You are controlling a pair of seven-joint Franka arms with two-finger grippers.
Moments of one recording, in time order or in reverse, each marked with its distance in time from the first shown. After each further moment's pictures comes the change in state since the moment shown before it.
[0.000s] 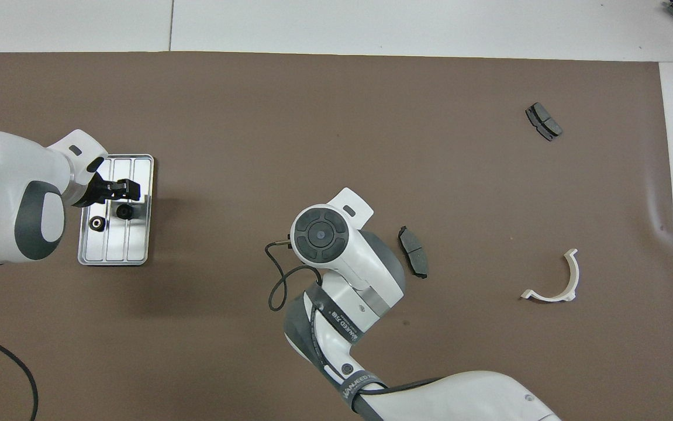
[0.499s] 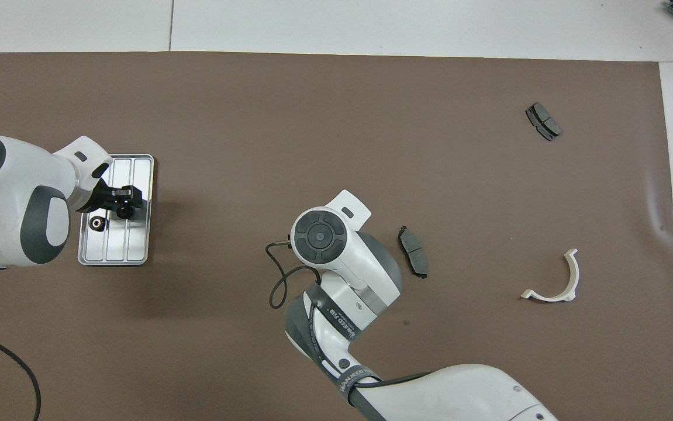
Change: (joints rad) left arm 0.000 0.000 -0.002 -0.024 0.000 0.001 0.000; right arm 0.001 0.026 -0.001 -0.005 0.001 0.034 0.015
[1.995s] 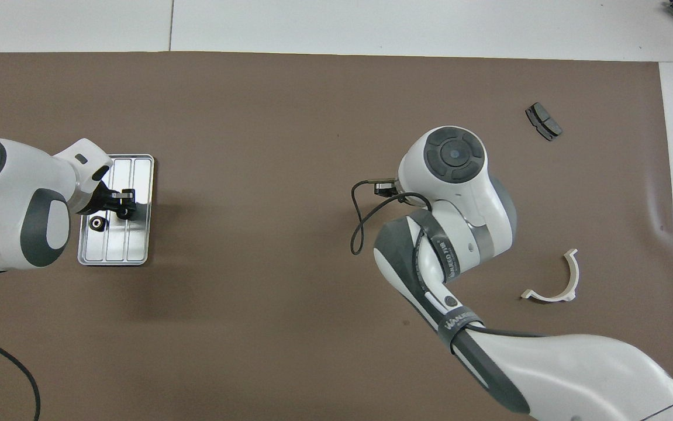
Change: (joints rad) left arm 0.000 -0.013 -0.001 -0.013 0.003 0.001 0.000; right arm -0.287 -0.123 -0.014 0.004 0.017 -0.111 -0.265
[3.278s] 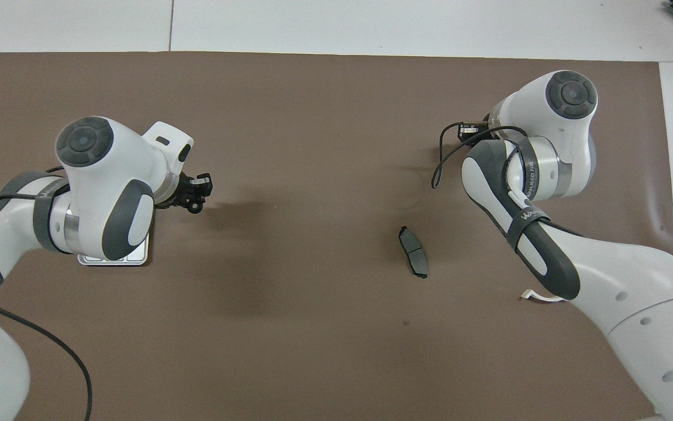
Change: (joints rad) left arm -0.287 0.000 -0.023 0.113 0.000 -0.129 -0.539; right arm -0.280 0.244 0.017 0.214 0.041 0.124 -0.225
